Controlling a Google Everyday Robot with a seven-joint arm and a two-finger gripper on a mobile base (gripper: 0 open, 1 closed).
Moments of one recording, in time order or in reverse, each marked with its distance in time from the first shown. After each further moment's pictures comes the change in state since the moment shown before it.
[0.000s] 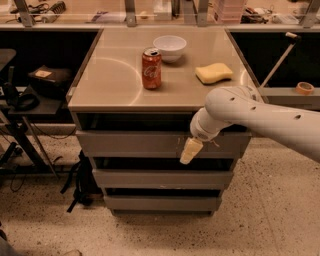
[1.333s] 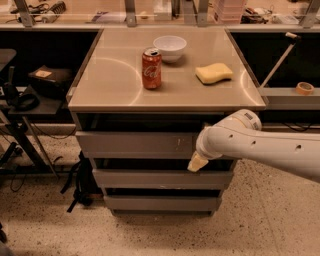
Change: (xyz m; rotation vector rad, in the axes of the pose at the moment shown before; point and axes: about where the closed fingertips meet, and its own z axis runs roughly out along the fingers) arm 0.047 0.022 0.018 0.165 0.070 0.004
